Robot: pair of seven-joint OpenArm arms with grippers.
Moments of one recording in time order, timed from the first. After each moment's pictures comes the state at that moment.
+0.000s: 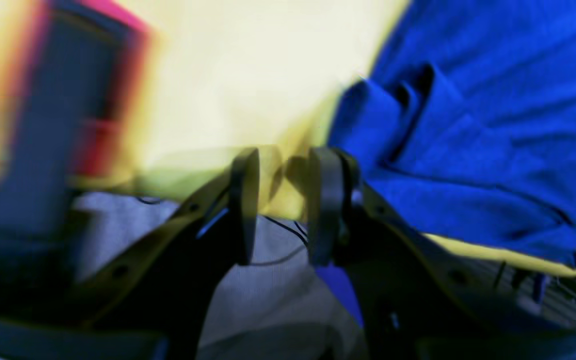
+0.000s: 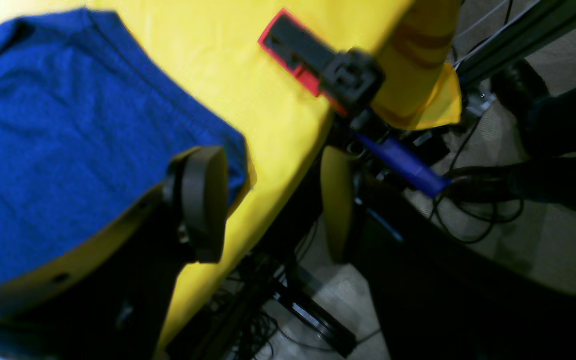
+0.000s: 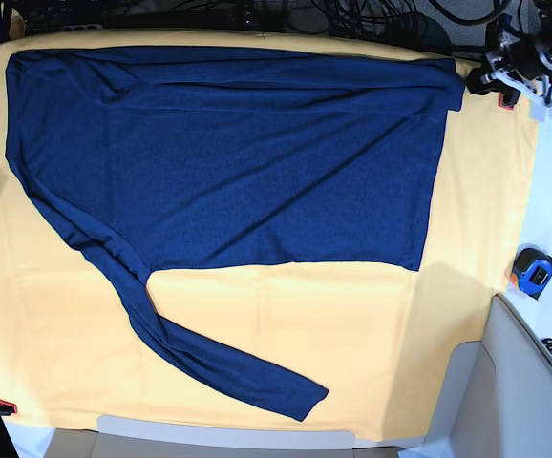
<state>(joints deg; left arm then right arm) 33.2 -26.1 -36.7 92.4 -63.8 -13.8 67.6 -37.1 6.3 70.7 113.8 51.7 0.6 -64.0</state>
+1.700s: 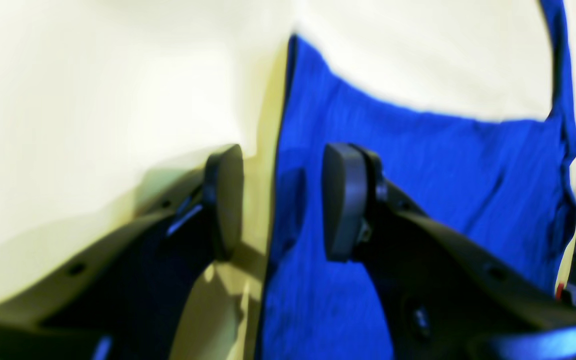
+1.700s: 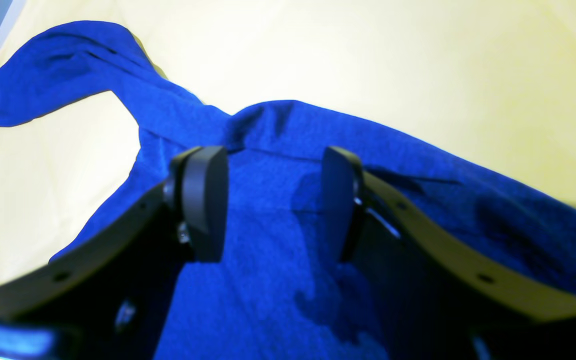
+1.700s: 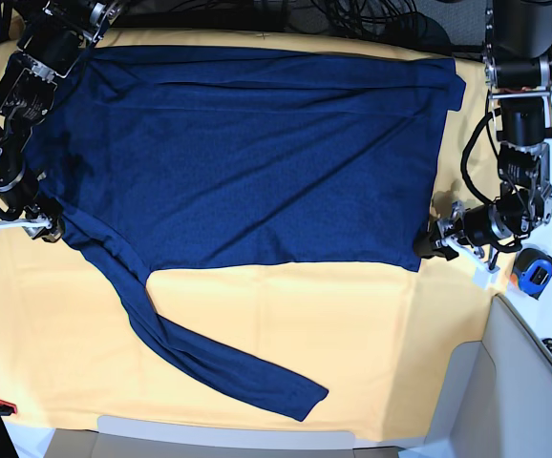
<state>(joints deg) -23.8 -27.2 -1.6 43.0 -55.8 -24.2 52.1 6.4 12.2 37.0 91.2 36.4 0.4 -63.7</state>
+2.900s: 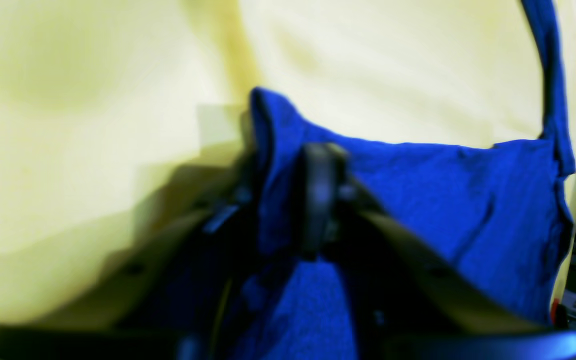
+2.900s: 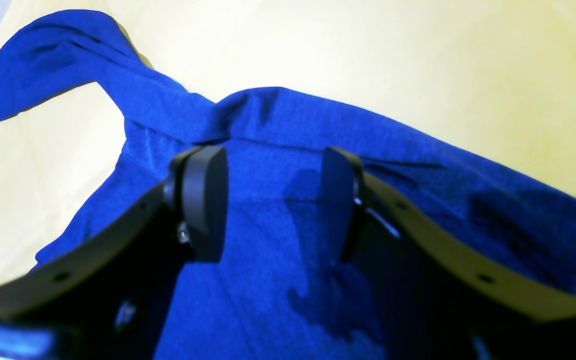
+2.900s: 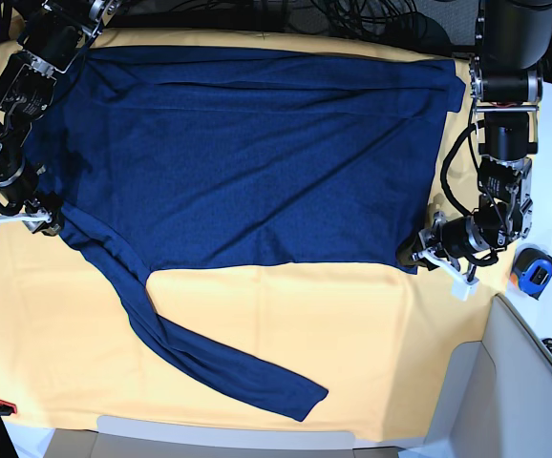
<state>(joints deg) -27.0 -22.7 0.5 41.6 -54.2 -23.3 49.4 5.3 12.3 37.1 91.2 36.4 0.4 -63.8</state>
